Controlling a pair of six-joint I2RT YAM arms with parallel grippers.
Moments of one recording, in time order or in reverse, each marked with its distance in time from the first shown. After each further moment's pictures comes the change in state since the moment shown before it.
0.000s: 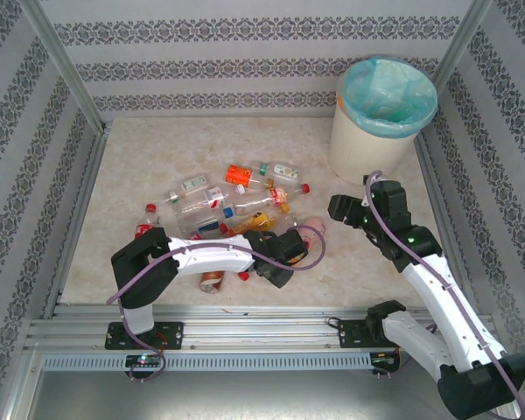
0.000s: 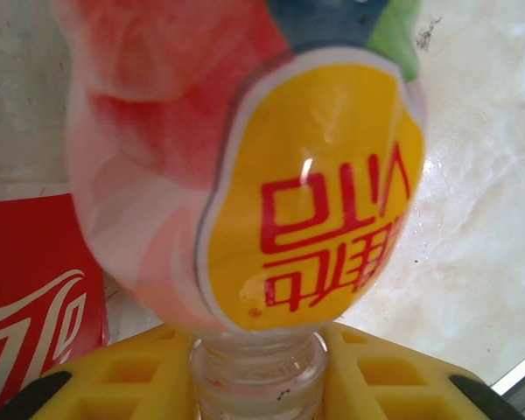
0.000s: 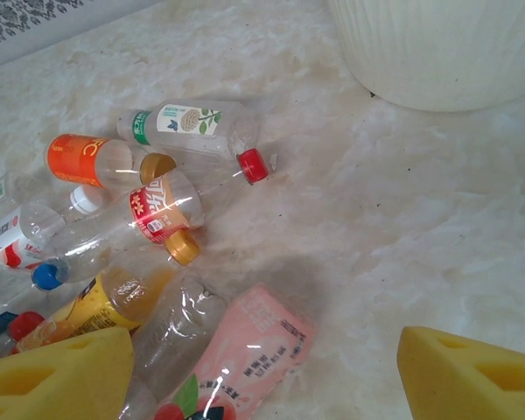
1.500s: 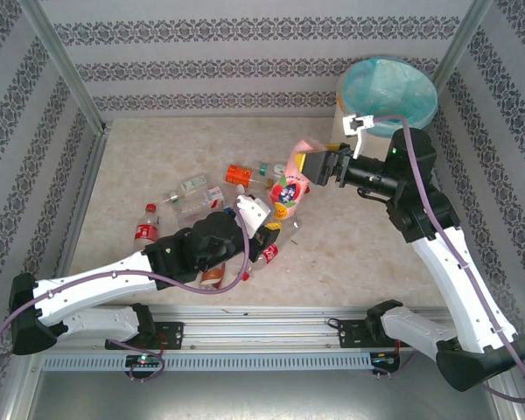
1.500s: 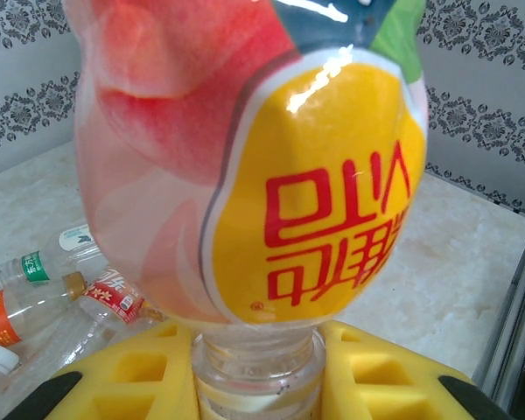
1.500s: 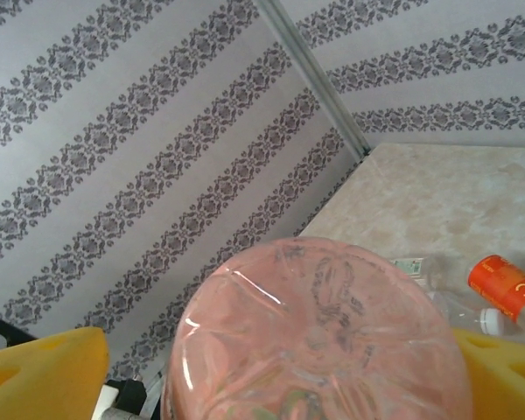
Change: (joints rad) left arm 0.000 -0.712 -0.243 0.446 -0.208 0.300; right arm 0.067 0.195 0.472 0.248 -0.696 0.076
